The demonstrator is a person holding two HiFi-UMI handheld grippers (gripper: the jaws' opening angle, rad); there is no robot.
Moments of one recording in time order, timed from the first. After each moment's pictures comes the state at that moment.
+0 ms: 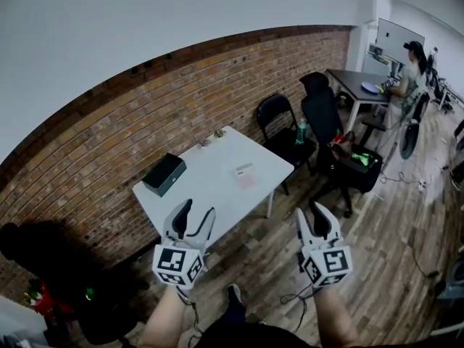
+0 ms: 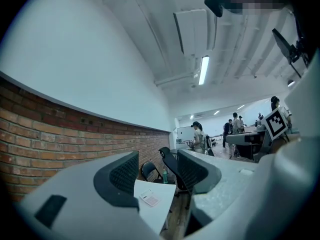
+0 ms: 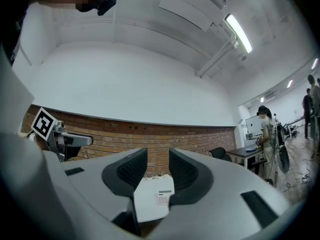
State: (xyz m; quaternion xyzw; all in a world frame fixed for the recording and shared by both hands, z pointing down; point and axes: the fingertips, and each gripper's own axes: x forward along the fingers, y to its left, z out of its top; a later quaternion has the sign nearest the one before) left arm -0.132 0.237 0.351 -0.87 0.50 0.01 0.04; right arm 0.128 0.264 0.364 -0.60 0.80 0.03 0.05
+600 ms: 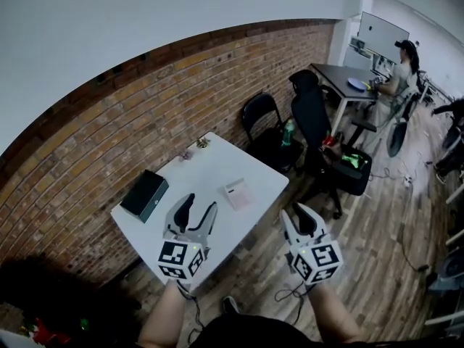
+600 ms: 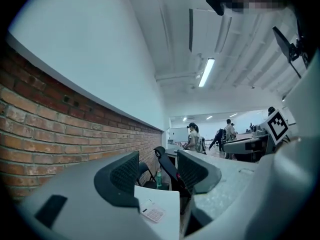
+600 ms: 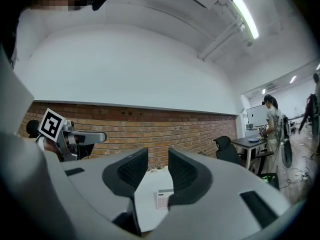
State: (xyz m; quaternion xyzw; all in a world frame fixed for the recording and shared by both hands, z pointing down) left arm -0.132 0.030 0.373 -0.90 0.44 0.02 0.01; right arm 0.079 0.081 0.395 -0.60 0.80 -0.02 0.00
